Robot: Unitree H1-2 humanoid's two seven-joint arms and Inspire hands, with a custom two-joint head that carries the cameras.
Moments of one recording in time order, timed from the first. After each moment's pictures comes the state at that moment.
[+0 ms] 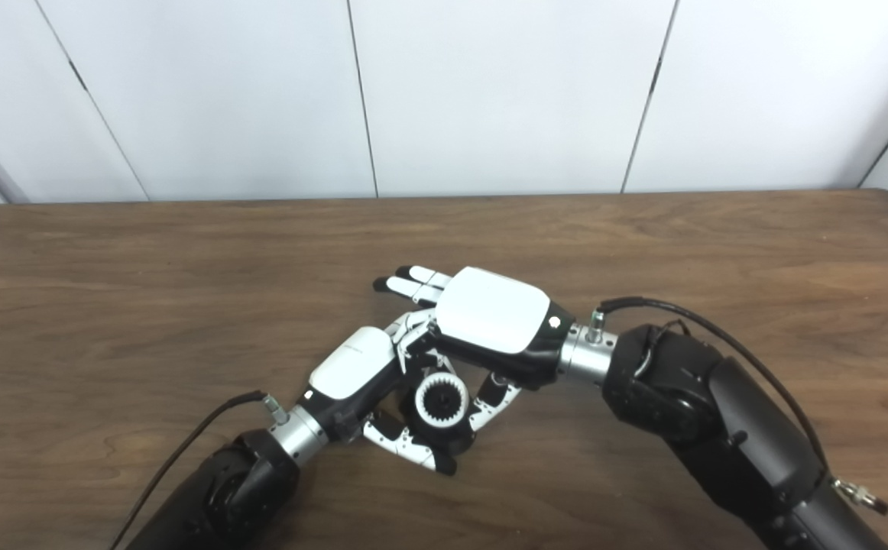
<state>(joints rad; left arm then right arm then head) -0.24 0.22 -0.45 0.14 0.73 -0.33 -0.05 -0.47 -0.47 0.48 -0.21 -0.64 -0.41 0.43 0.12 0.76</state>
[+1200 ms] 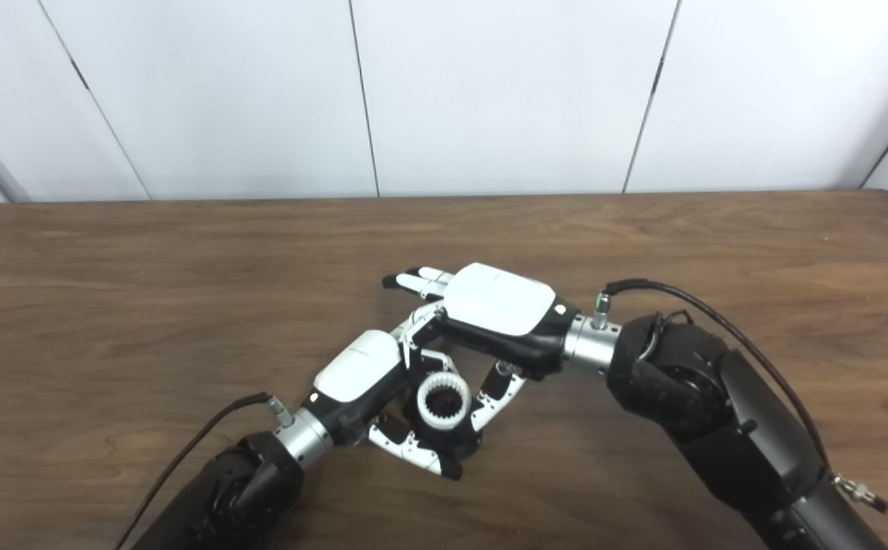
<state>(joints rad) -0.23 0.22 -0.47 0.10 0.72 -0.28 -0.08 -0.45 -0.46 0.44 -0.20 -0.52 -0.33 0.53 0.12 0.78</state>
